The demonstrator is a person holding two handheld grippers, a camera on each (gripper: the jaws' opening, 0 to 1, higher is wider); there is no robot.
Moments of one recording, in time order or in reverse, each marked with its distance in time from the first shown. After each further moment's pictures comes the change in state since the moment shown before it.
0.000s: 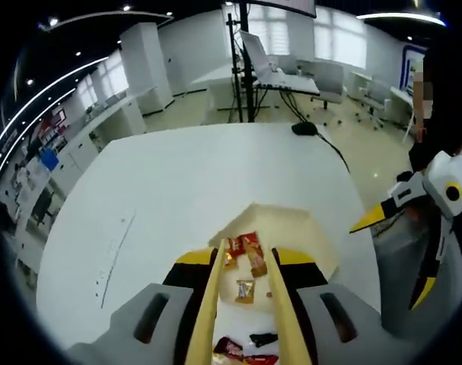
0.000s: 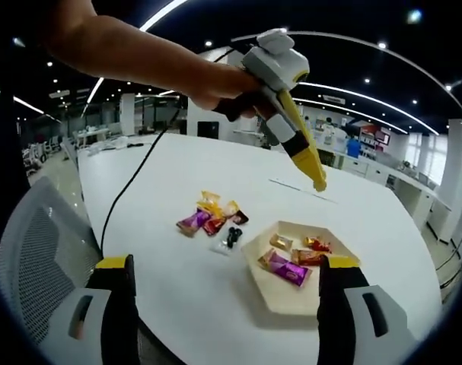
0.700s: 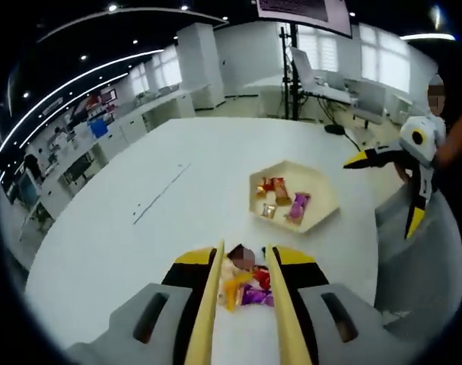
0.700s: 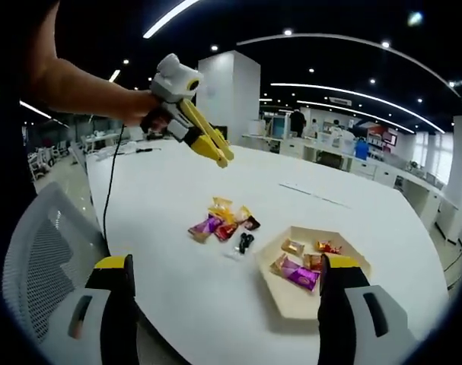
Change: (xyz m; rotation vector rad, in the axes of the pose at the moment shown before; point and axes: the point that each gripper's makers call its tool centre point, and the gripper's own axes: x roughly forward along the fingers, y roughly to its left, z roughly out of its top) left arm -0.135 0.005 -0.128 -0.196 -0.065 0.227; right arm -0.001 0.009 0.005 0.015 -0.027 0.054
